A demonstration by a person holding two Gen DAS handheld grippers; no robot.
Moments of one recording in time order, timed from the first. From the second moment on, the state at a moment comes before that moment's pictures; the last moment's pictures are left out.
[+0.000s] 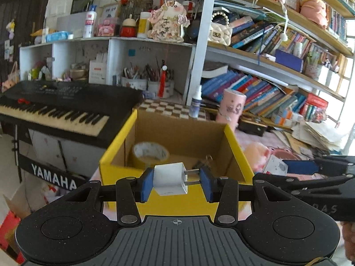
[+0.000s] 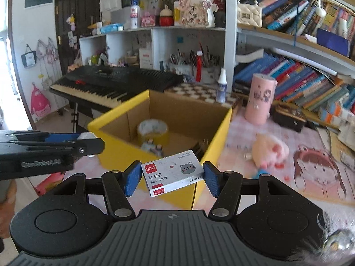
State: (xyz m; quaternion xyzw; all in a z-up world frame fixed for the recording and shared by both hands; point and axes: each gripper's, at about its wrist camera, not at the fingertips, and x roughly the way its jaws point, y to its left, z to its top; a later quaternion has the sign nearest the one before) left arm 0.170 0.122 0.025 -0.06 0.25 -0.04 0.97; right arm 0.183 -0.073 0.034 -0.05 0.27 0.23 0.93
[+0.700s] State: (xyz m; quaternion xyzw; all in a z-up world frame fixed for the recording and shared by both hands) left arm 0.290 0.083 -0.018 -0.02 0.37 -0.02 0.93; right arm 0.368 -0.036 0.020 -0.17 0.32 0.31 0.88
